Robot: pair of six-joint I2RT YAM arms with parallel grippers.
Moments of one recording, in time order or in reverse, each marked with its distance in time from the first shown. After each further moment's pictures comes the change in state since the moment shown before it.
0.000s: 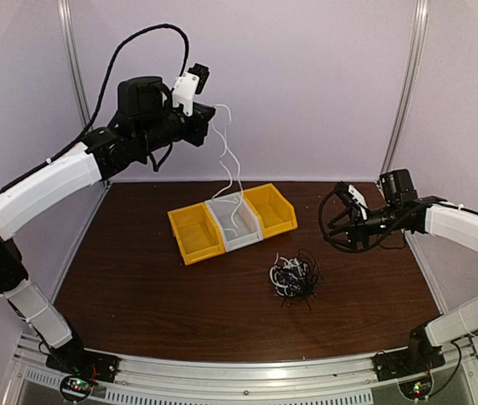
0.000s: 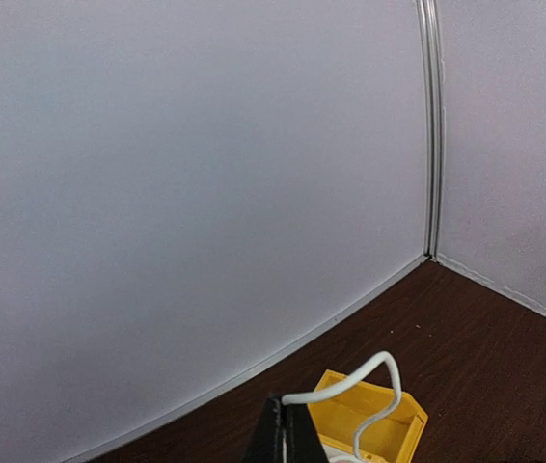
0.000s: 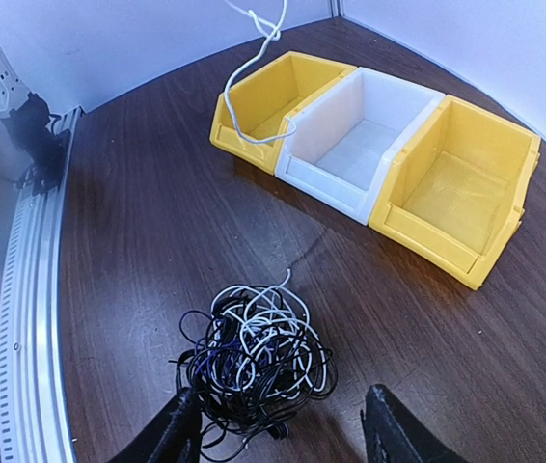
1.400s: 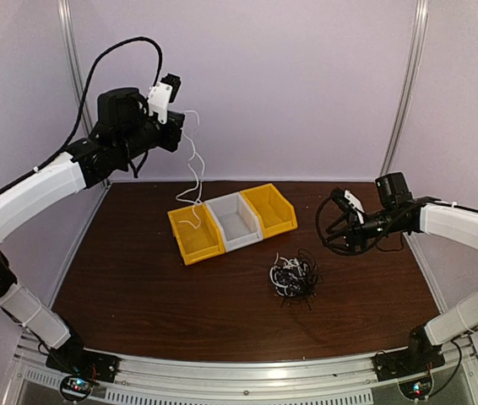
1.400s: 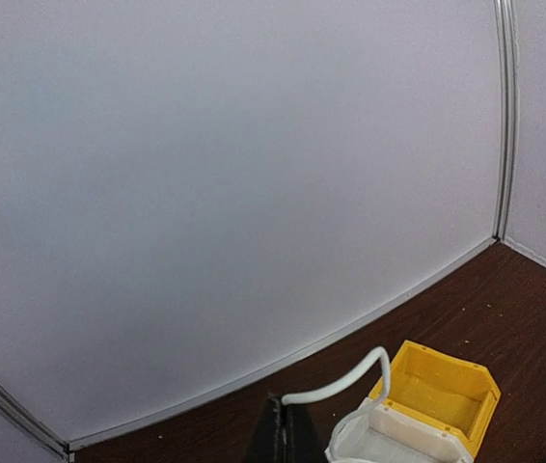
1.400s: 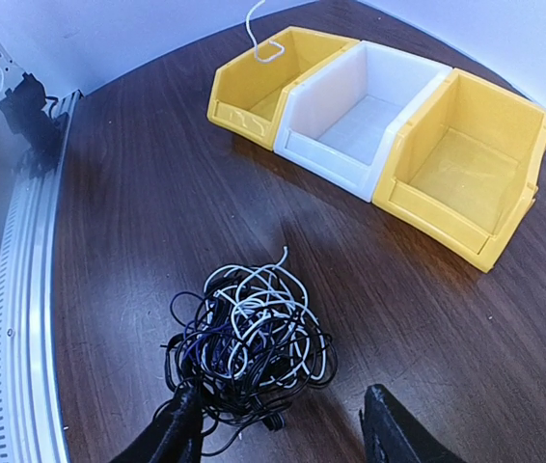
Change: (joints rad) left arm 0.124 -0.108 -0.172 0.047 -0.059 0.032; right arm -0.002 0.053 -0.001 -0.016 0.008 -0.046
